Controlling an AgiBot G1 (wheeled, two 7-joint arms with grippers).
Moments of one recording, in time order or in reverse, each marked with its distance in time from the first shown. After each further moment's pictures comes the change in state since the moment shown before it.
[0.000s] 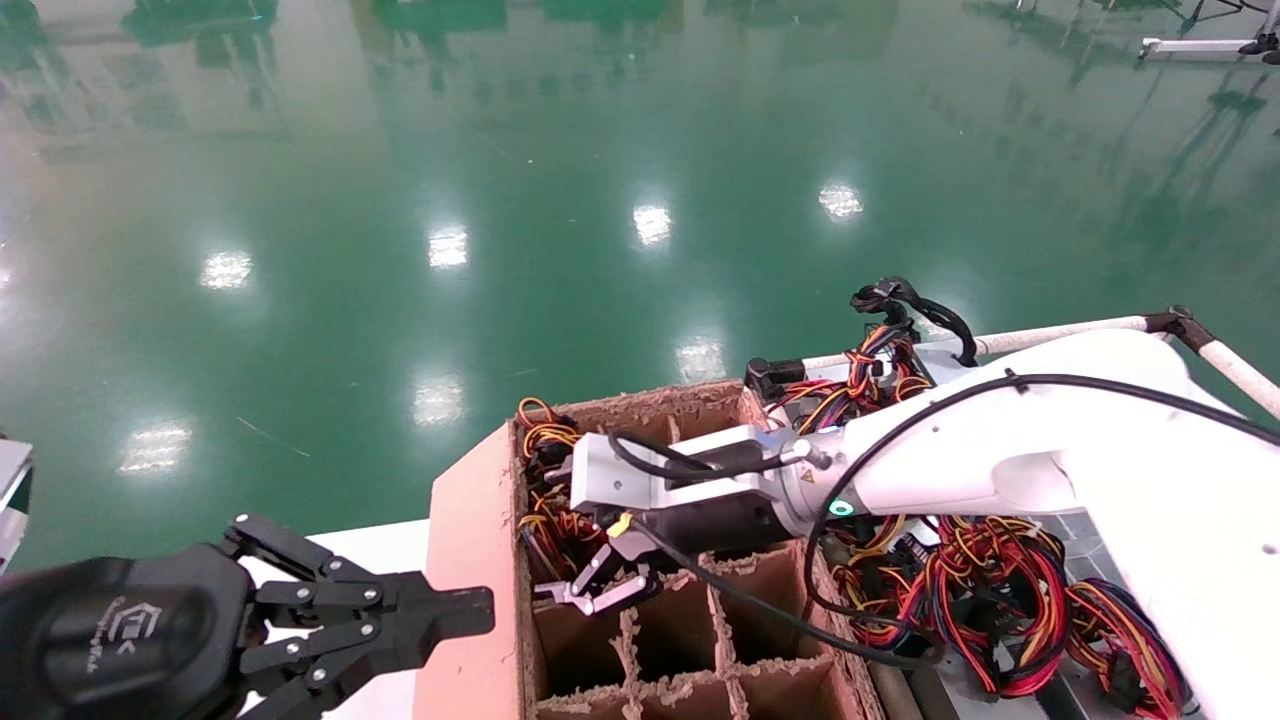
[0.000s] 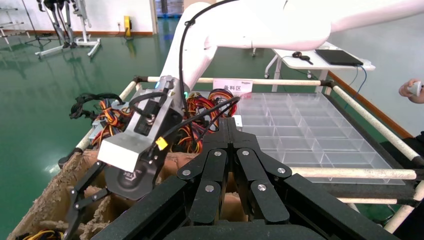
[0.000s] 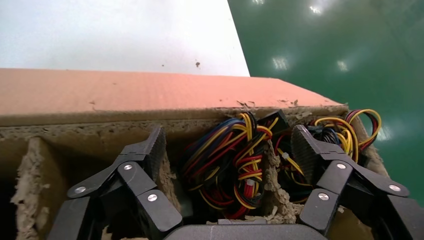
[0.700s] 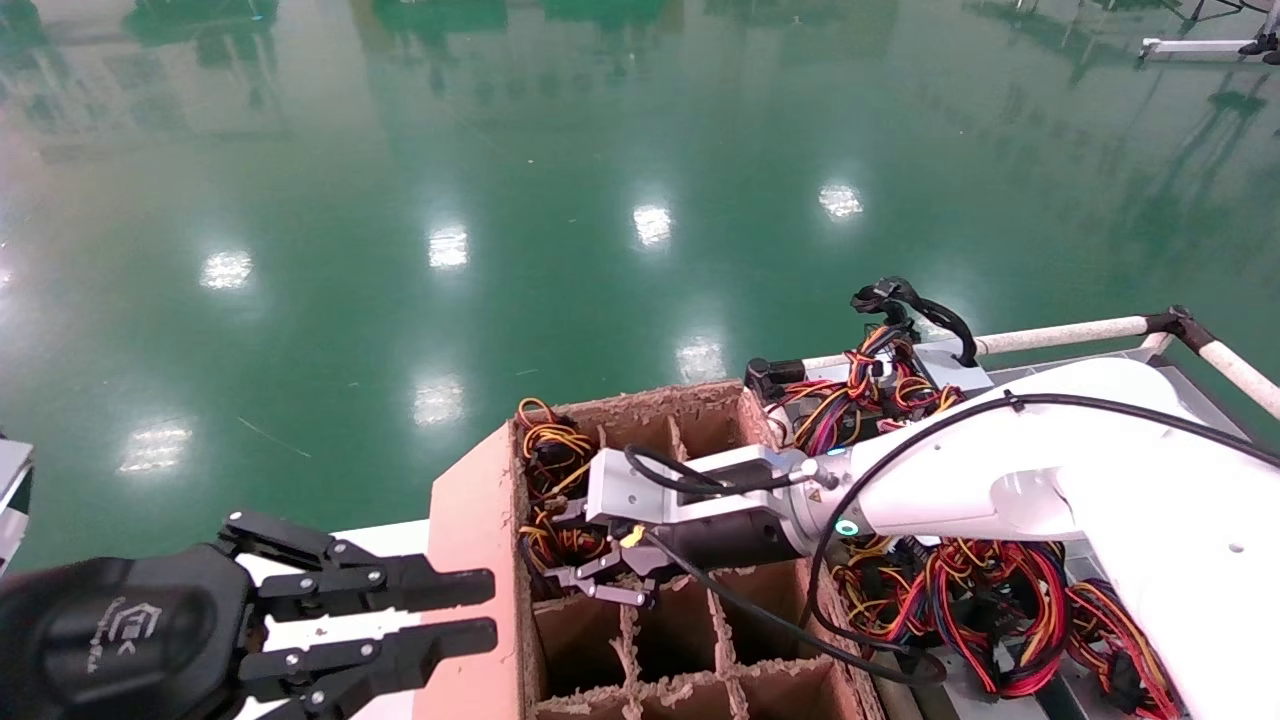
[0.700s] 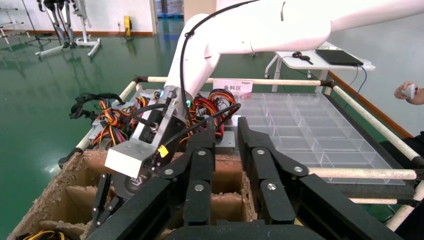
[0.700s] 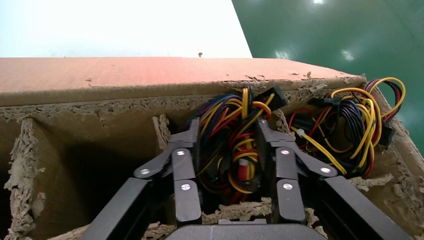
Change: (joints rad) left arm 0.000 0.000 0.000 0.000 0.000 0.000 0.000; right arm 0.017 -0.030 -0.042 -0.162 0.055 0.015 -0.089
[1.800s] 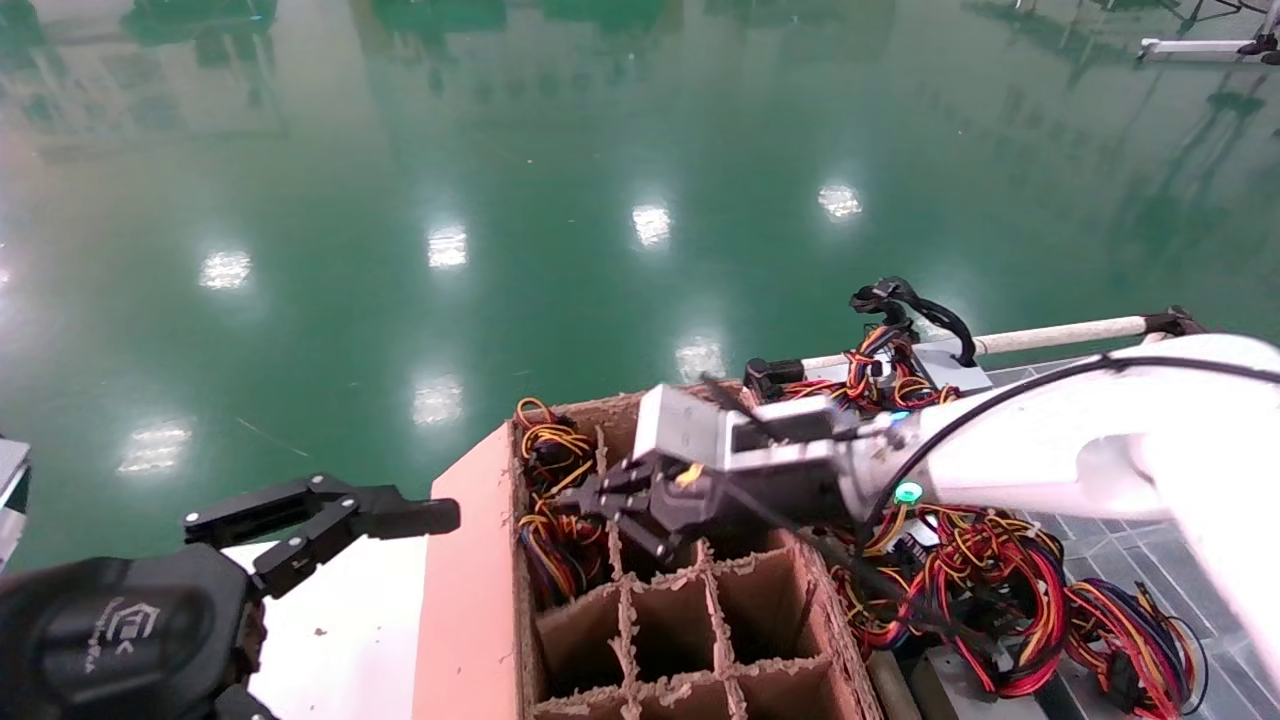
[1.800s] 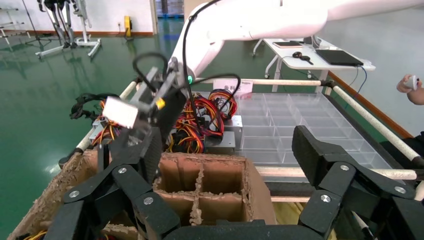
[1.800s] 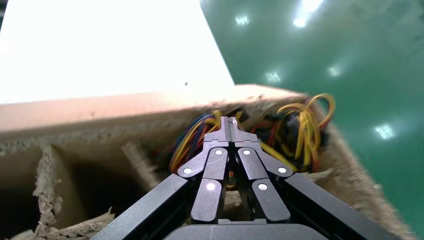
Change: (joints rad) left arm 0.000 0.000 0.000 0.000 0.000 0.000 0.000; right arm 0.075 0.053 0.022 -0.126 0.112 -0.113 -0.055
